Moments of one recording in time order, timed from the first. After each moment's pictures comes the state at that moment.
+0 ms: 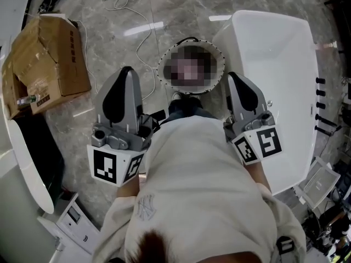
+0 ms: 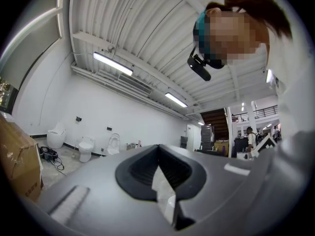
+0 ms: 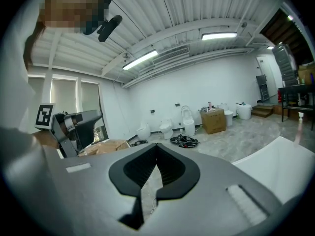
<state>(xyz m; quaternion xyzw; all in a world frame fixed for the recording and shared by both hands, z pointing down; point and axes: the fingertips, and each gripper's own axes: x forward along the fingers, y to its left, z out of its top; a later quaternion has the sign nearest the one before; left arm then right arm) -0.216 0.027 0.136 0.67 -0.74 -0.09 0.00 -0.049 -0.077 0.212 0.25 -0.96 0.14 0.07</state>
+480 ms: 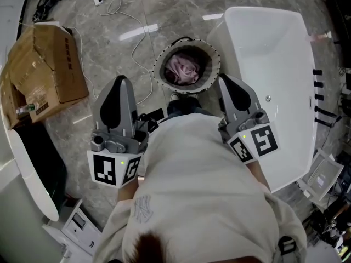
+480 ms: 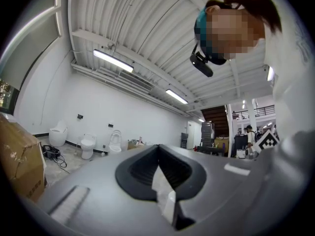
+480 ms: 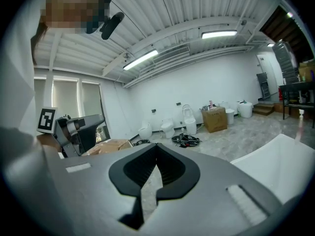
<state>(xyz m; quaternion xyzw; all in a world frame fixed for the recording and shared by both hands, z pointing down) -0.213 0.040 0.153 0.67 -0.74 -0.07 0.02 -0.045 -0.061 0.217 0.24 -0.96 0.15 0.07</state>
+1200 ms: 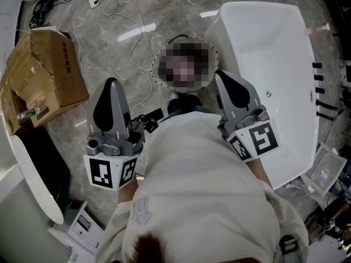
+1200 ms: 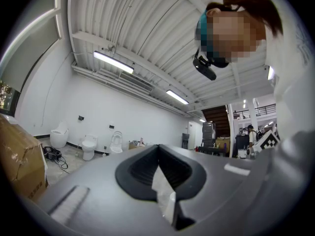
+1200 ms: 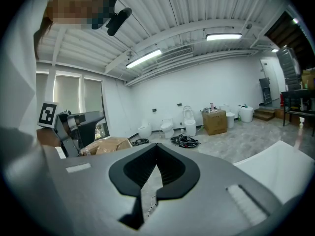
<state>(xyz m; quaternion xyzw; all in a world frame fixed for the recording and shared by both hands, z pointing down) -0.218 0.042 0.149 0.66 -0.75 -0.07 0.02 -0.044 -0.062 0.213 0.24 -0.96 0.12 0.08</state>
